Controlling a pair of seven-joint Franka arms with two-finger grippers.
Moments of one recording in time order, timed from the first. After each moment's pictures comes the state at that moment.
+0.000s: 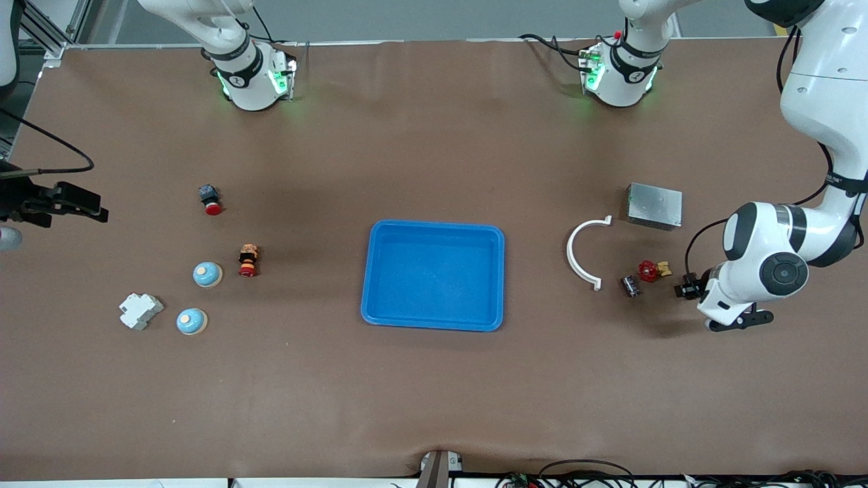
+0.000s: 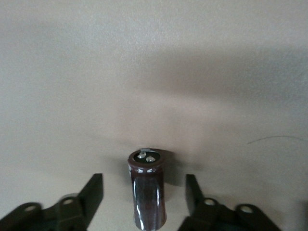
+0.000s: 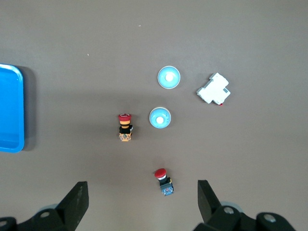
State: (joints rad) left arm 0.40 0.67 -0.34 -1.77 0.49 2.20 -0.39; right arm 0.01 0.15 -0.10 -1.48 0.05 1.55 -0.16
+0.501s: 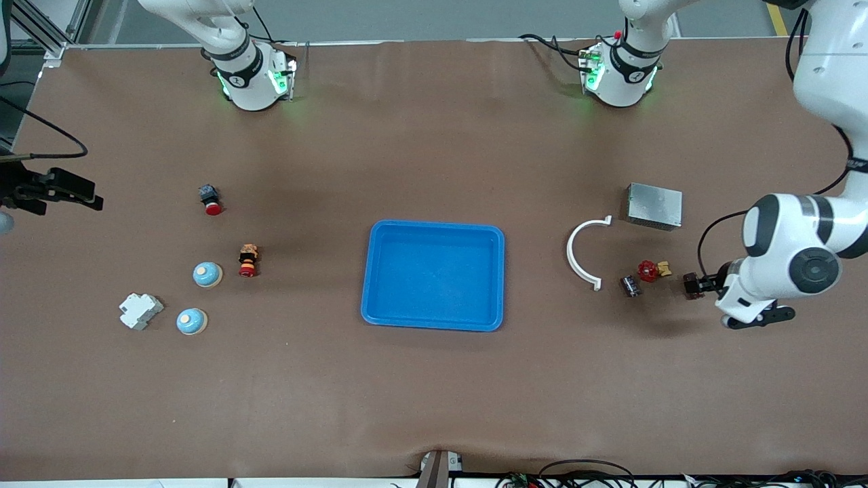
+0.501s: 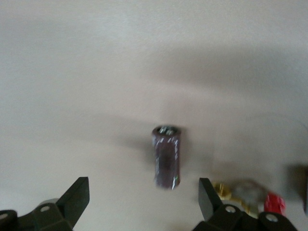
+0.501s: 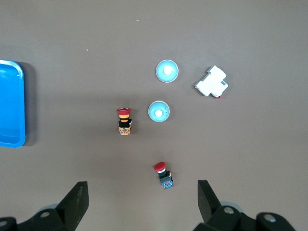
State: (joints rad) left arm 0.42 0.57 -0.35 -1.75 0.38 2.07 -0.27; right arm -0.01 0.10 -0.10 -1.51 0.04 1.54 -0.16
